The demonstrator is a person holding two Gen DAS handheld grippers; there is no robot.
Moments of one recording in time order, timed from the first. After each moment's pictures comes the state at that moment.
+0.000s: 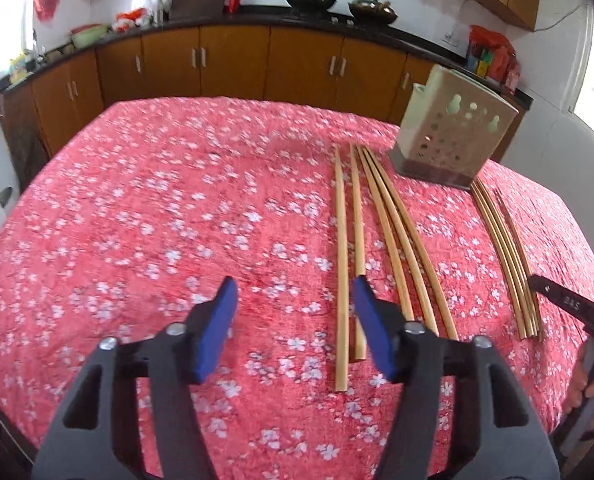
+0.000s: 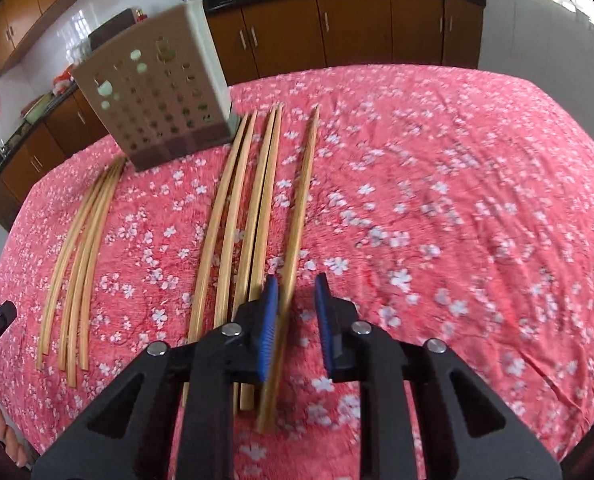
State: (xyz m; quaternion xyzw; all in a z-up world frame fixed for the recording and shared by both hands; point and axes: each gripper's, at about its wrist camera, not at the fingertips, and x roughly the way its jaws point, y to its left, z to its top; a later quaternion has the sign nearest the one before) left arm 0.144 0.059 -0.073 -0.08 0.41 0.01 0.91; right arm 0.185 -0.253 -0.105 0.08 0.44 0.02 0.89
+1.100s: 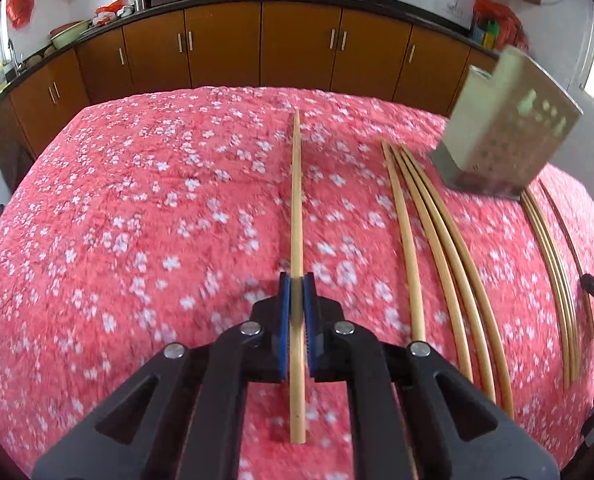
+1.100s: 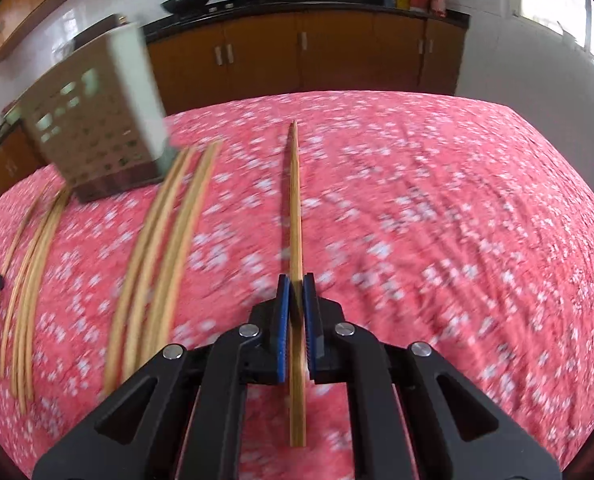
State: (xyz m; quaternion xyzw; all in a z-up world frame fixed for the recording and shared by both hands) left arm 0.256 0.076 -0.098 -0.05 0.44 0.01 0.90; right arm 0.224 -0.304 -0.108 0.07 0.42 -0.03 0.91
